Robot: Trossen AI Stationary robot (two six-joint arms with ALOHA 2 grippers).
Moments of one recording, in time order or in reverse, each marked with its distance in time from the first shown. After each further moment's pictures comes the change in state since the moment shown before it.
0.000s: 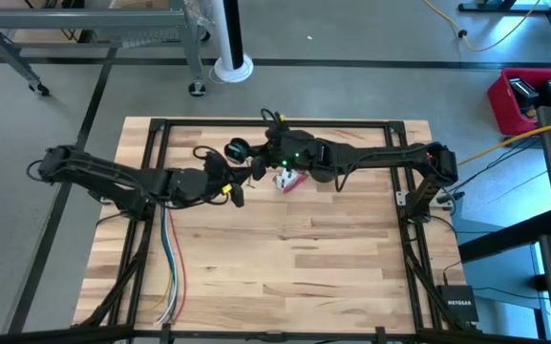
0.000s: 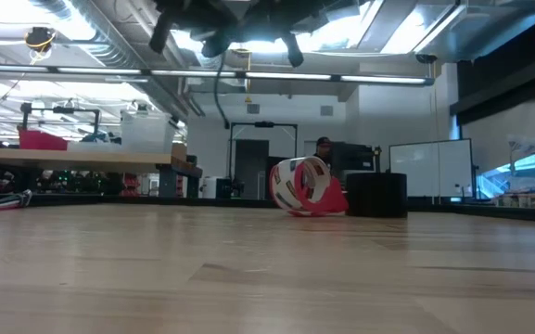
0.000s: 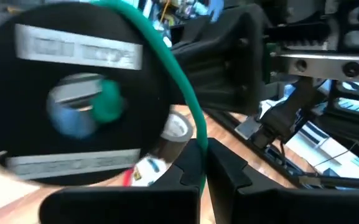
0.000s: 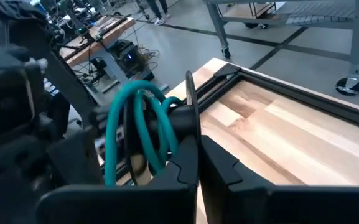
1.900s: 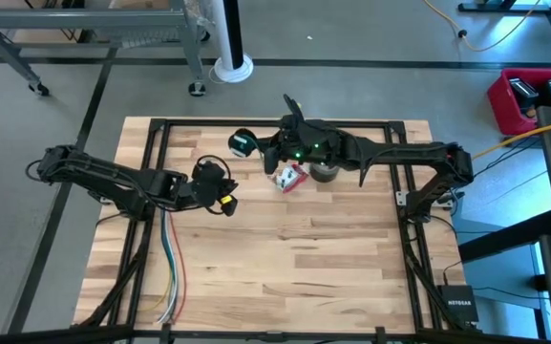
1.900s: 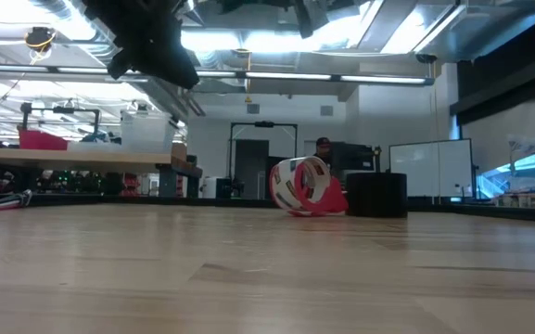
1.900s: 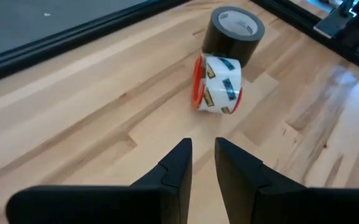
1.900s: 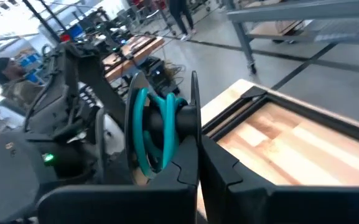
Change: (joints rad) left arm -0.002 -0.010 -0.002 -0.501 0.040 -0.140; right arm -0.001 -0.115 0.003 -0.012 -0.078 0.001
